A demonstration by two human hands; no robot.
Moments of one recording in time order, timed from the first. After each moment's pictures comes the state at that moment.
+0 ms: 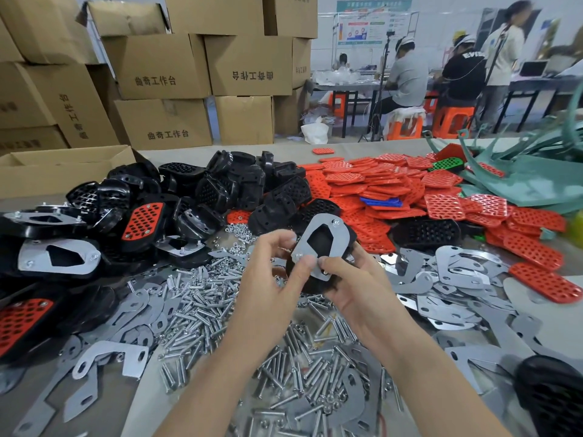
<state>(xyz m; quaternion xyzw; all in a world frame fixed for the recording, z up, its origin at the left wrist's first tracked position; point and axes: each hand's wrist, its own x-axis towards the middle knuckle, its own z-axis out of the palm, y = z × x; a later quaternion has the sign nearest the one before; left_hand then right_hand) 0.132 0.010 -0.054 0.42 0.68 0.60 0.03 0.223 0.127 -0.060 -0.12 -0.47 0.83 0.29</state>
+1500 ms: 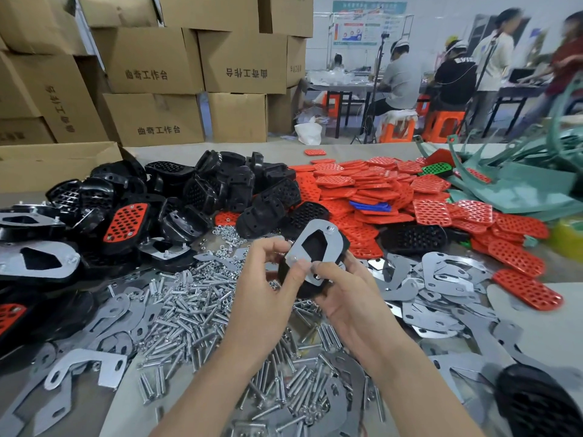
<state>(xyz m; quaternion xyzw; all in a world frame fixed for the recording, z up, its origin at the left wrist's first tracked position) 0.140 0.024 -0.056 0.40 0.66 0.64 0.05 0.229 0.125 -0.052 -0.14 -0.39 0.86 0.28</state>
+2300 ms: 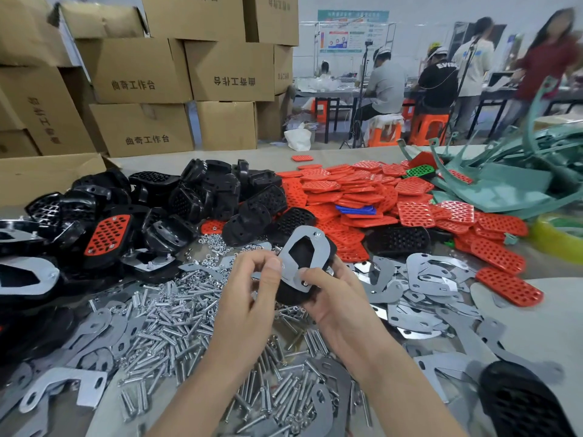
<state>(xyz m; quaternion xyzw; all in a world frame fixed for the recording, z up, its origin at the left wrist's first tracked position) 0.145 0.019 -0.053 0.40 0.67 0.62 0.07 0.231 0.130 -0.057 -0.16 -0.40 0.86 0.28</state>
